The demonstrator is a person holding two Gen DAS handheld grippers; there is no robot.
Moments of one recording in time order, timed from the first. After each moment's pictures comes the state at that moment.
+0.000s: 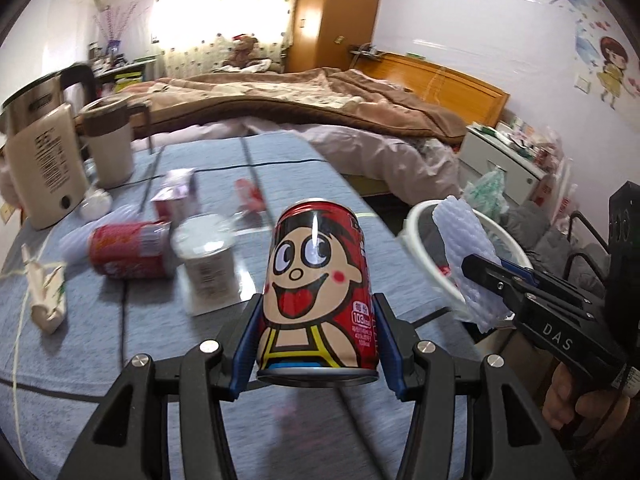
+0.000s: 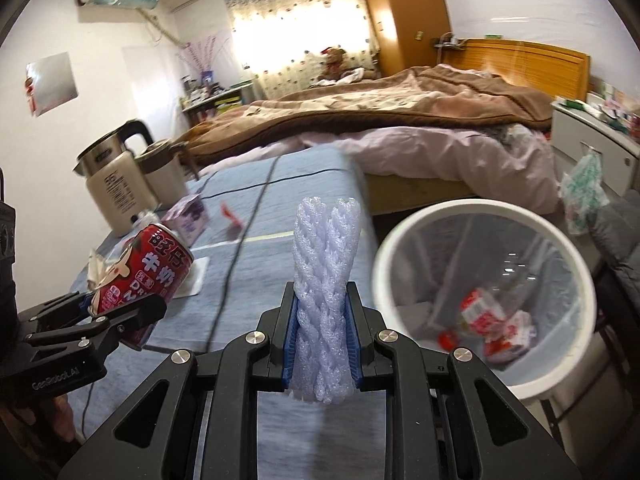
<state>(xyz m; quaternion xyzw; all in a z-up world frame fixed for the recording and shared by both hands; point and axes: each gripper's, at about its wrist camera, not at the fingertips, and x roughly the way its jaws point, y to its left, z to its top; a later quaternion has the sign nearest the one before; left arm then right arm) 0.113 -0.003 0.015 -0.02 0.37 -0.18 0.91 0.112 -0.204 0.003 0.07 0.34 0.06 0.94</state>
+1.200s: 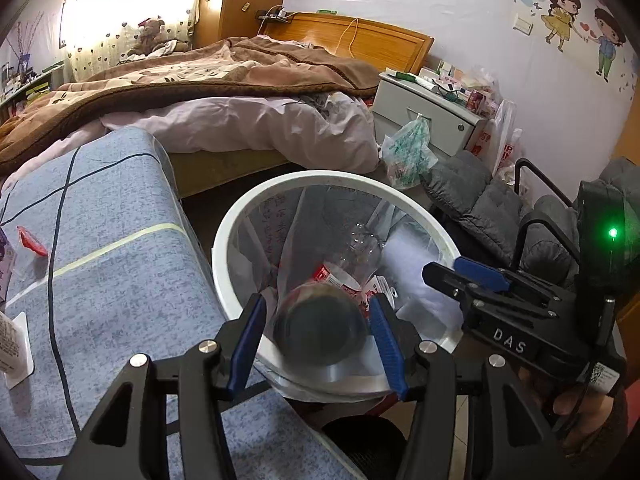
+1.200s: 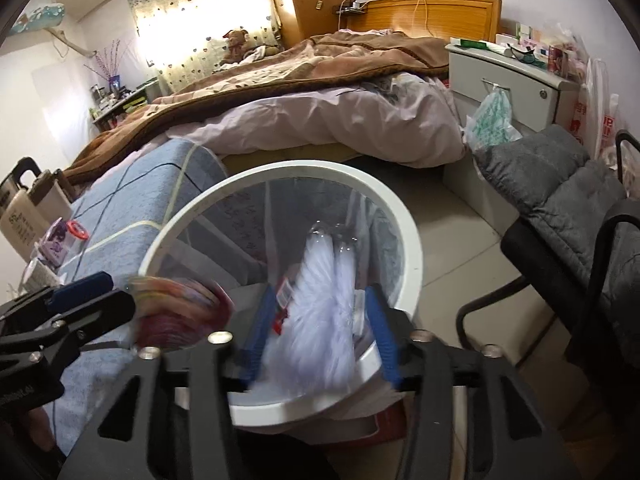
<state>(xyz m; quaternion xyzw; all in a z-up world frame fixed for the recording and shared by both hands) 0.143 -0.180 -0.004 0.03 0.41 -0.30 0.86 0.116 -0.366 -0.034 0.11 0.39 -0.08 0.91</state>
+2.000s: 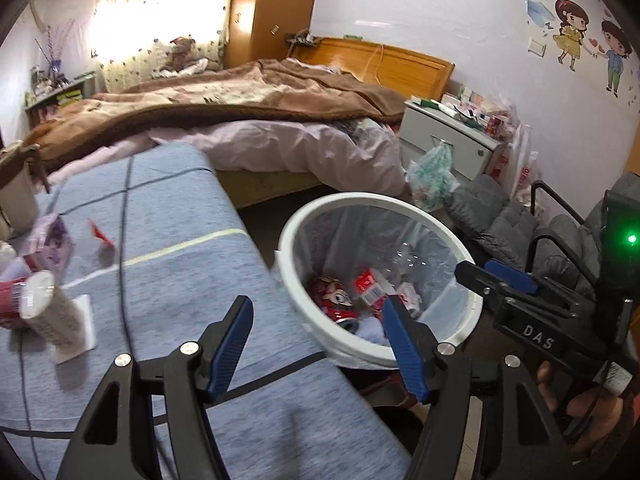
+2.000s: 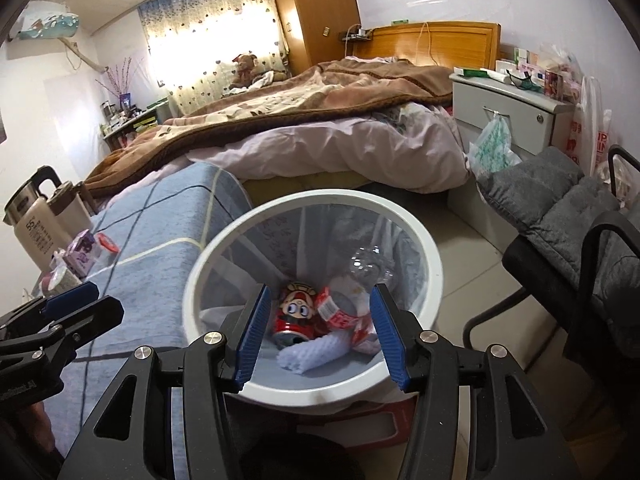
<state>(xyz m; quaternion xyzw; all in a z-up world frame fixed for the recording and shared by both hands) 0.121 -0.126 0.019 0.02 0.37 -0.26 0.89 0.092 -0.327 -0.003 0.11 0.34 -0.07 0.93</state>
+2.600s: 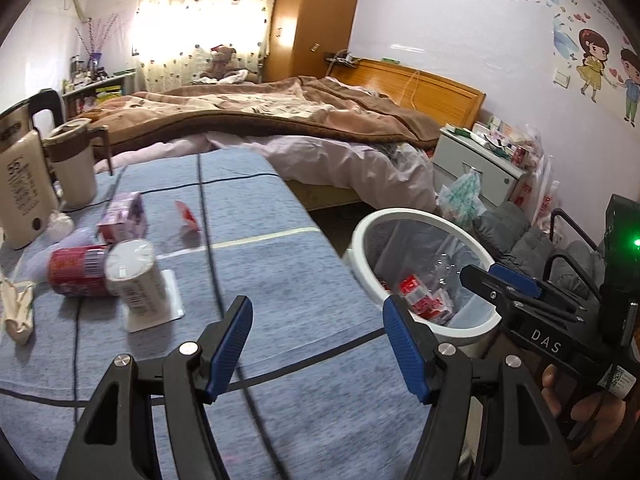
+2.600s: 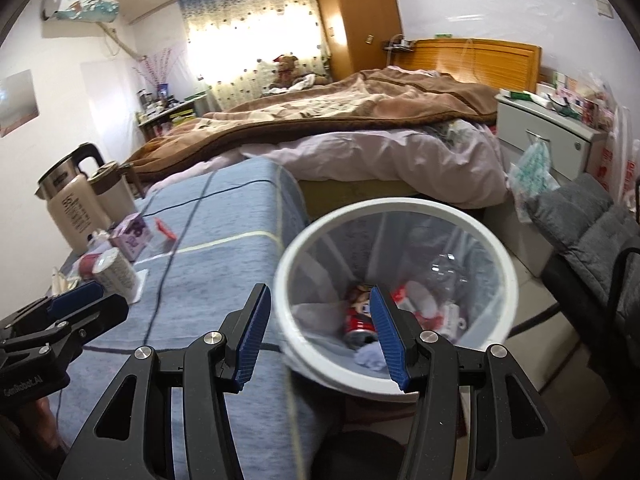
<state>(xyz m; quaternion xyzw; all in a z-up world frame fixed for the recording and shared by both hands) 0.103 -0.048 0.026 -0.02 0.35 -0.20 0.92 0.093 -0.255 0.009 0.08 0.33 -0.01 0.94</state>
